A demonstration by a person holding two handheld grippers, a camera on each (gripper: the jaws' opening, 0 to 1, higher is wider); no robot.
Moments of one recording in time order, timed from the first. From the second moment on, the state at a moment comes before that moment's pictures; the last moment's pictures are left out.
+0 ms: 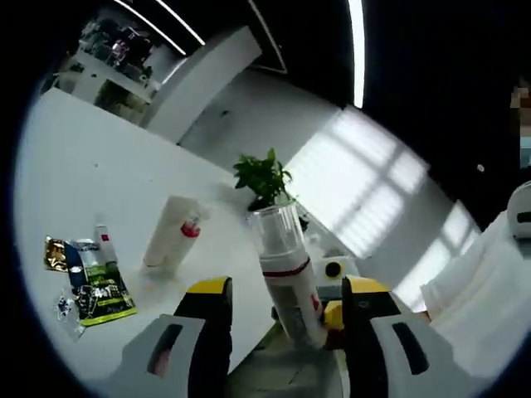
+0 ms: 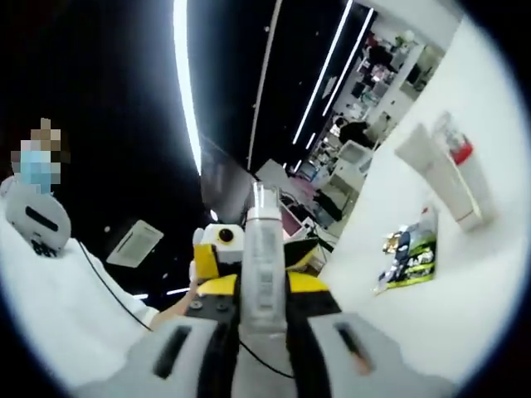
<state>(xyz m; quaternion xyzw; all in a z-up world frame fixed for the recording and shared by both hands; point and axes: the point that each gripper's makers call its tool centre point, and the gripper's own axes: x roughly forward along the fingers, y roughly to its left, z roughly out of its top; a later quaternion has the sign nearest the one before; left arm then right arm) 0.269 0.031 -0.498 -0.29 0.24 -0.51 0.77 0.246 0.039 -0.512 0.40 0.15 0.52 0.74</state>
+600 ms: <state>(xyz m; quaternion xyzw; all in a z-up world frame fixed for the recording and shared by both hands) 0.256 0.012 -0.488 -0.32 0.24 -0.52 0.75 0.233 0.029 -0.505 0.42 0.14 0.52 0.73</state>
